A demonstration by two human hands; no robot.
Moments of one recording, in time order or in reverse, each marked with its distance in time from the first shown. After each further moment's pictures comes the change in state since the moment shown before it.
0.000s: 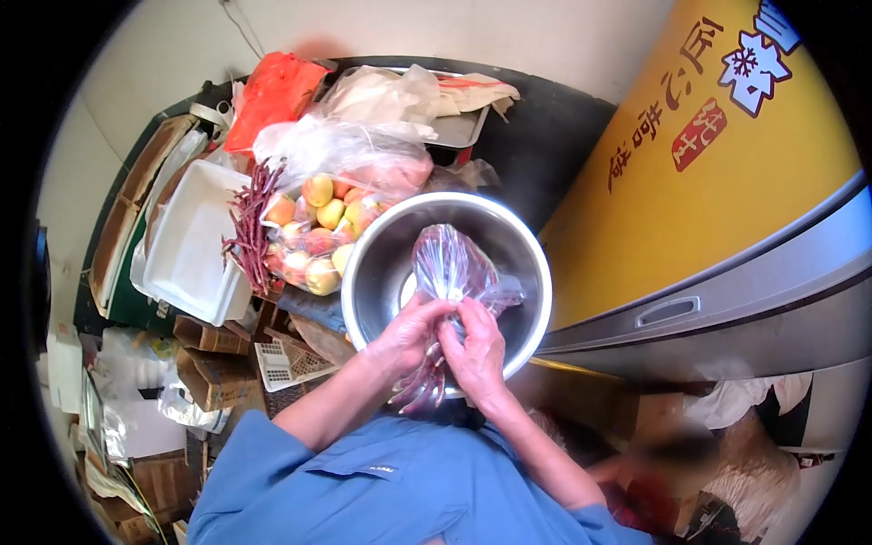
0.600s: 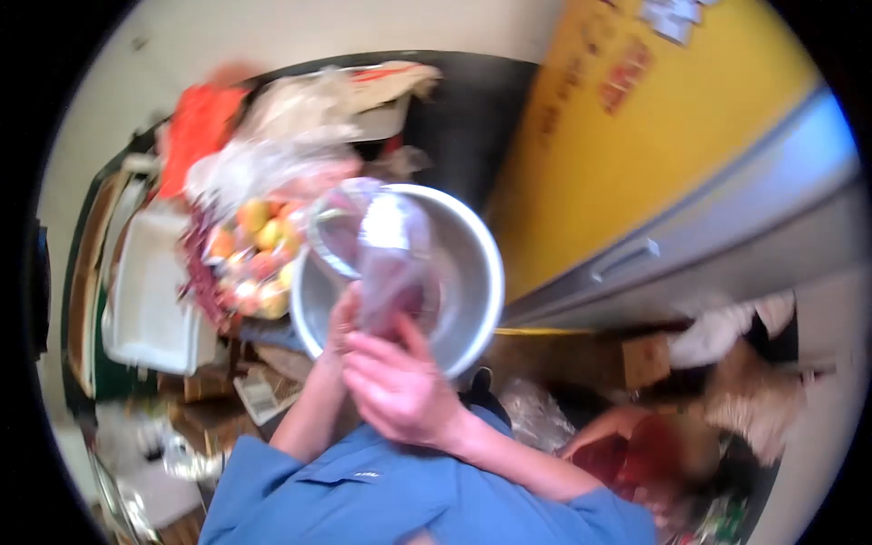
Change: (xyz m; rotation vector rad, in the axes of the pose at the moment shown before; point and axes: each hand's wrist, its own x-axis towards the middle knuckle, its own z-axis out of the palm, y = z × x) left_hand -0.023 0.030 0.009 -0.190 -0.358 -0.135; right_hand -0.029 -0.069 -0.022 -0.128 -0.061 -0.698
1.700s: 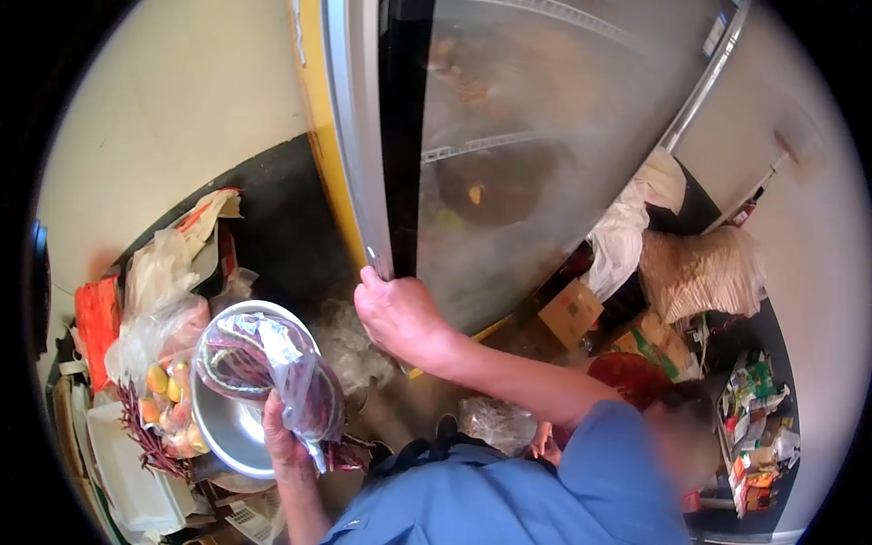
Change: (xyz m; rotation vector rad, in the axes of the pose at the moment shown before) left_hand 0.016 -0.097 0.058 0.260 0.029 0.163; right_hand -0.060 0.106 -0.185 -1.023 -0.225 0.350
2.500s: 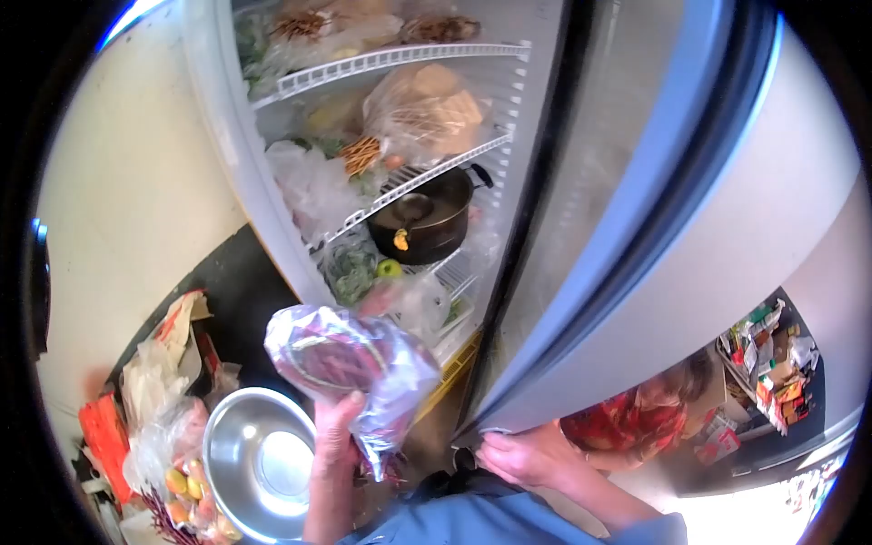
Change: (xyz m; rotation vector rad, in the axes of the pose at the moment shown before) left_hand 0.052 -0.038 0.116 0.291 -0.426 -0.104; right_hand -0.225 -0.035 -0.072 0.323 -0.034 0.337
